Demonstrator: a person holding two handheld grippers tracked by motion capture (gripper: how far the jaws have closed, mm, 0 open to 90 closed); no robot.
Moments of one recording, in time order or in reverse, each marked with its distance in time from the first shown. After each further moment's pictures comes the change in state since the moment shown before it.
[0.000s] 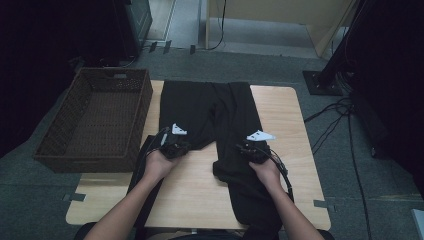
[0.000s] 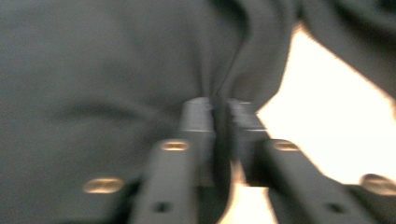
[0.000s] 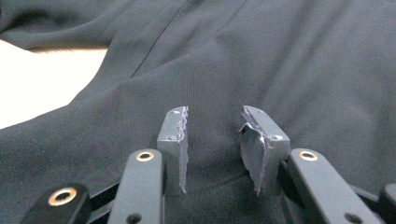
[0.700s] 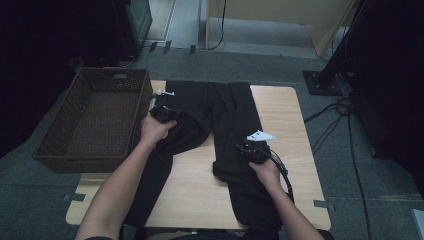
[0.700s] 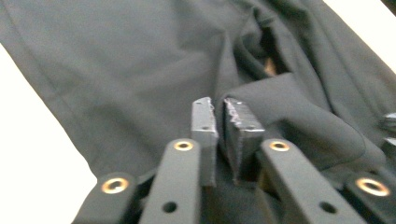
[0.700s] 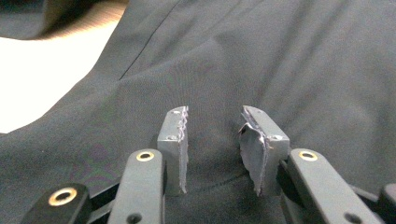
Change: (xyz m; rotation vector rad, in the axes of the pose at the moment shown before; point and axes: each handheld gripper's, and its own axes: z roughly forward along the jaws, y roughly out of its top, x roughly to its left) left arm 0.088 0.068 -0.011 -0.094 0.030 -0.230; right arm 0.000 0.000 0.000 -0.001 -0.005 -0.003
